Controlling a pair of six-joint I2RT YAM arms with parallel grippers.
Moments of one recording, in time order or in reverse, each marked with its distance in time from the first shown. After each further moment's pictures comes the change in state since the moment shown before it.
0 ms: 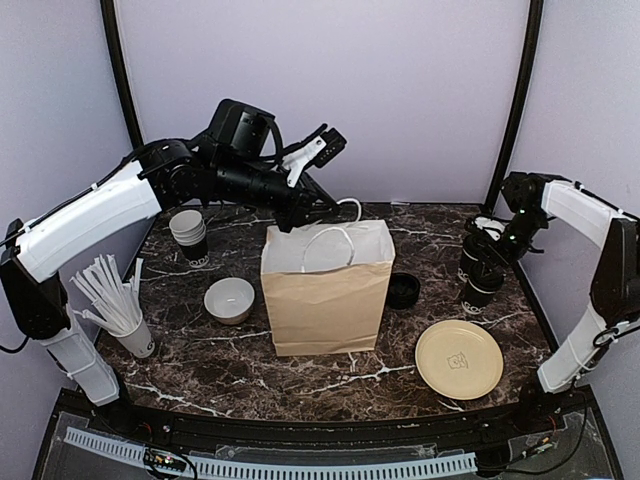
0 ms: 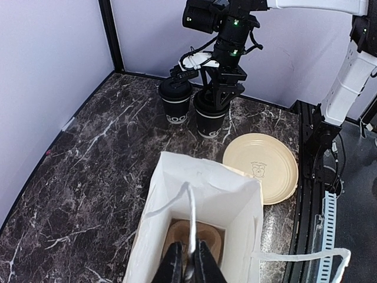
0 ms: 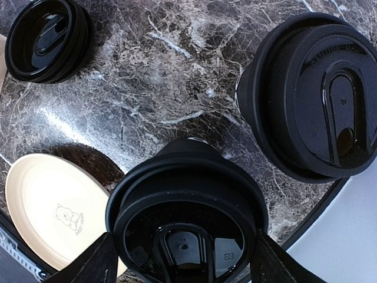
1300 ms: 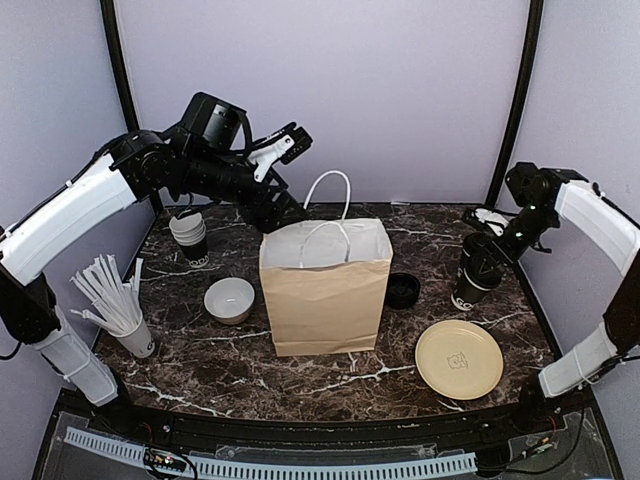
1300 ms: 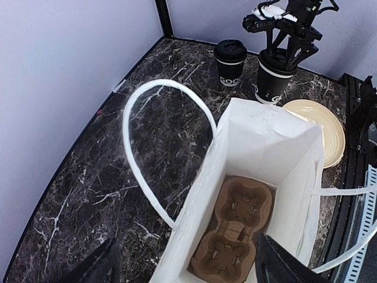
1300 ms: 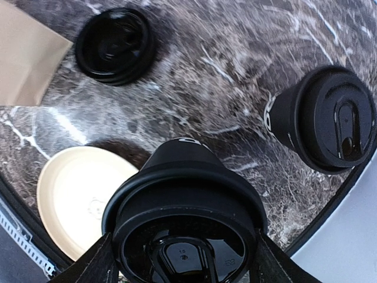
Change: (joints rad) left arm 0.075 -0.074 0.000 -0.159 -0.166 0.099; right arm 0.068 -0.143 -0.011 -0.056 -0.070 -0.005
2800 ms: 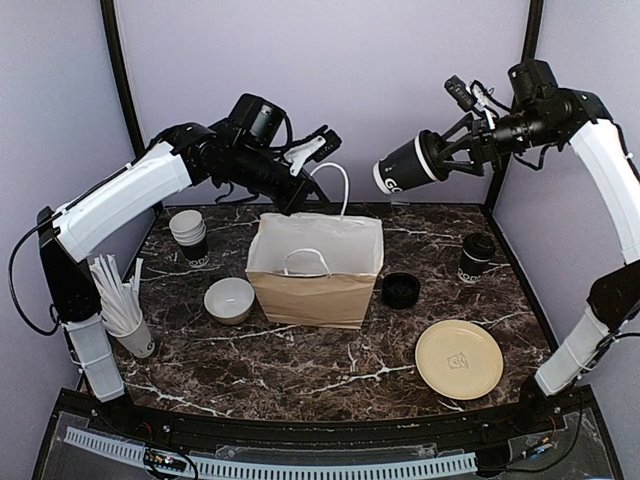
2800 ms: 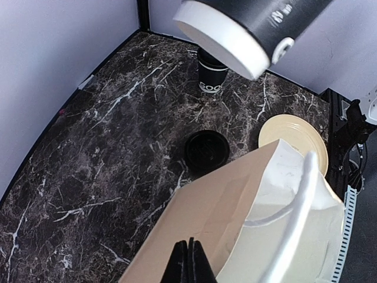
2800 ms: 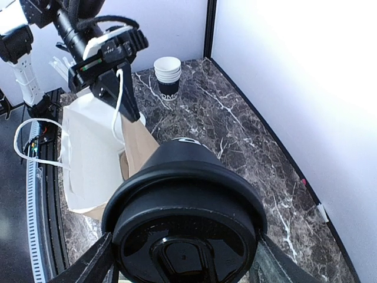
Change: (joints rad) left arm 0.063 0.275 0.230 -0.037 0.195 -0.078; right arm 0.179 0.141 0.767 -0.042 -0.558 -0.023
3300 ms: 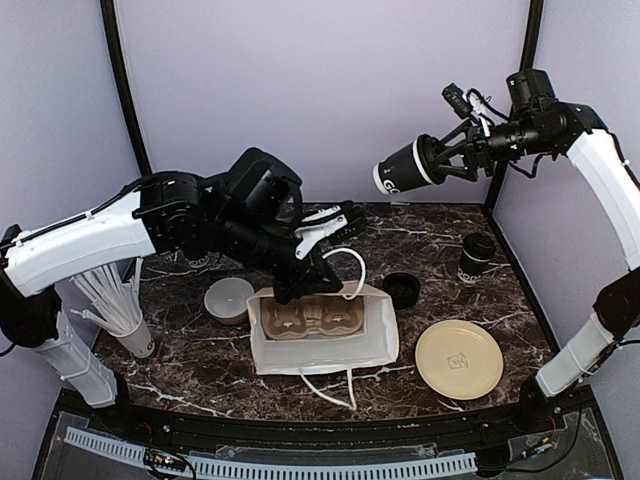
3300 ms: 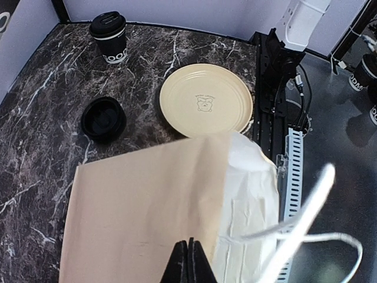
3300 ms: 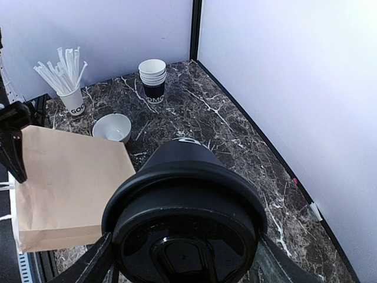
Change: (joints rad) left arm -0.334 -0.236 -0.341 0.024 -0.103 -0.077; right arm 0.000 -0.059 -0.163 0.181 0.029 0.059
